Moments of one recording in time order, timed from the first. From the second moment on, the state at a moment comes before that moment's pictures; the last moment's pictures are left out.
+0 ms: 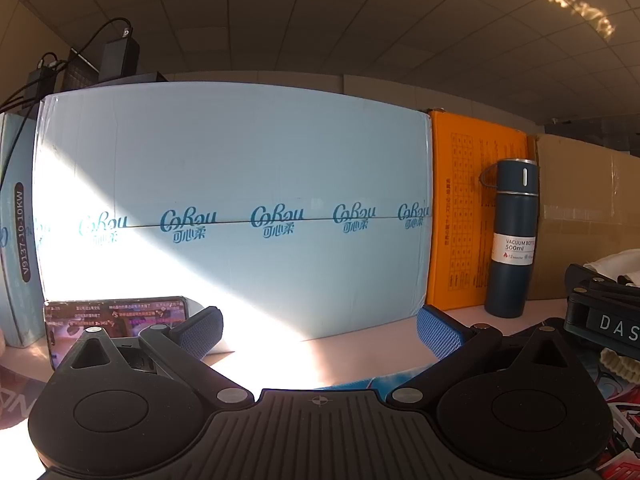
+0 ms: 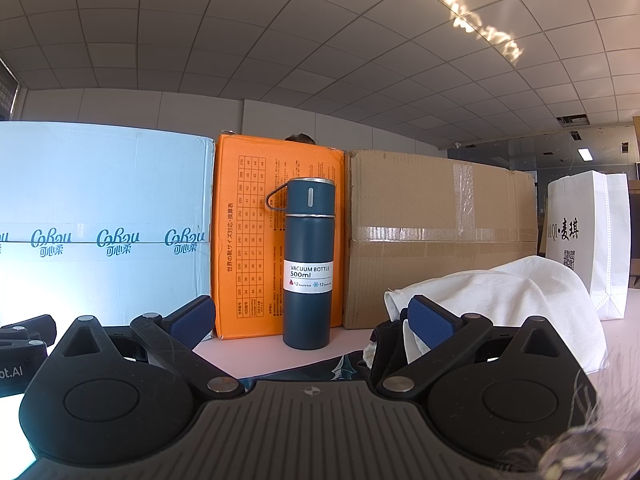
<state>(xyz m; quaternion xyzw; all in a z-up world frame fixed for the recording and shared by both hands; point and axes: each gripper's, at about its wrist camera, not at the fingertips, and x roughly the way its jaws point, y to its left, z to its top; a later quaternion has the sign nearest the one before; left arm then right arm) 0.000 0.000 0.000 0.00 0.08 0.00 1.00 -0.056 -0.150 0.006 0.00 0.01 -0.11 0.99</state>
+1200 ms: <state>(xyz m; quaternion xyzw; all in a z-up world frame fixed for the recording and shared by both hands) 0.001 0.001 0.000 0.00 0.08 0.00 1.00 -0.056 -0.151 0.005 0.00 0.01 -0.11 0.99</state>
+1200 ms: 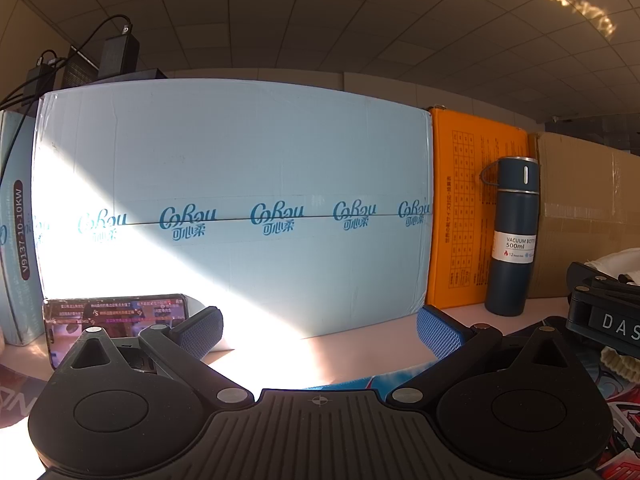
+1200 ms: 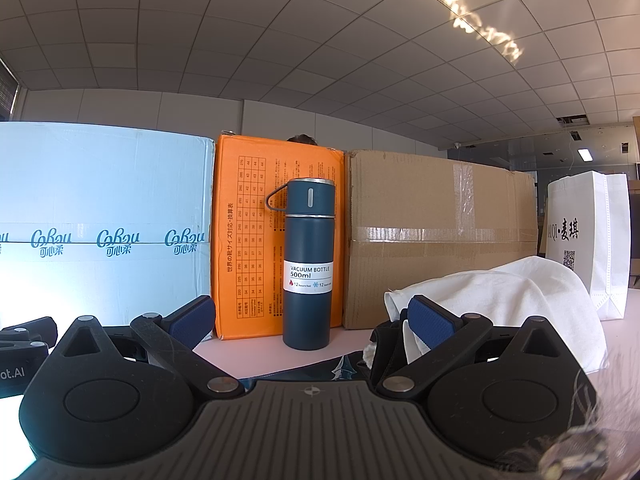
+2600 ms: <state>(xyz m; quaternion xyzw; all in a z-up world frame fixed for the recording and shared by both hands) 0.002 0.001 0.000 0.00 0.08 0.00 1.00 -0.056 -0.151 0.006 0.00 0.01 -0.11 0.99</state>
